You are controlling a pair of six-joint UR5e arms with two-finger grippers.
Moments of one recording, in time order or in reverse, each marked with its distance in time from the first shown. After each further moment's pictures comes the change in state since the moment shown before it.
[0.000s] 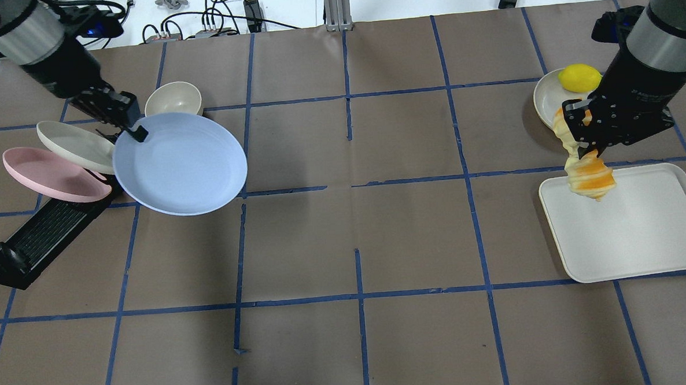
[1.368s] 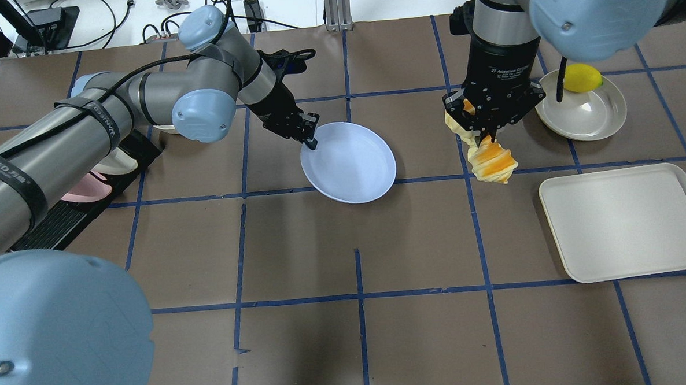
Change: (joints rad) left arm -0.318 -0.330 -0.054 0.512 -0.217 -0.348; right arm 0.305 0.213 -0.229 0.120 -0.015 0.056
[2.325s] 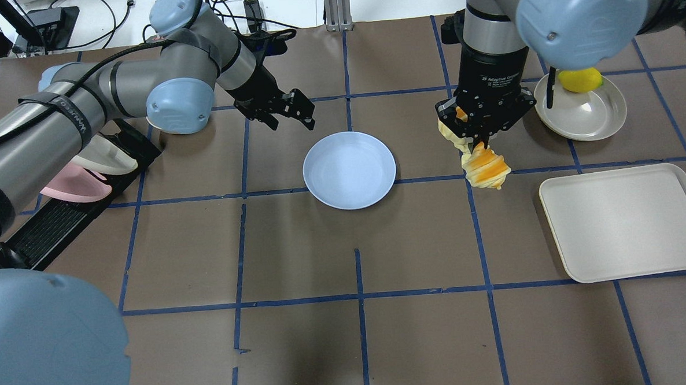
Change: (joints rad) left arm 0.061 0.085 0.005 -0.022 0.019 -0.016; right arm 0.033 0.027 0.010 -0.014 0.010 0.002
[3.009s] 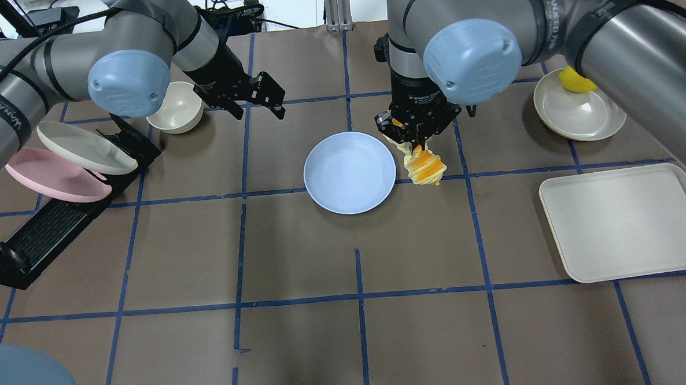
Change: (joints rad) left arm 0.025 0.121 0.015 -0.133 0.112 -0.007; right arm 0.118 0.140 -0.012 -0.215 0.004 0.040
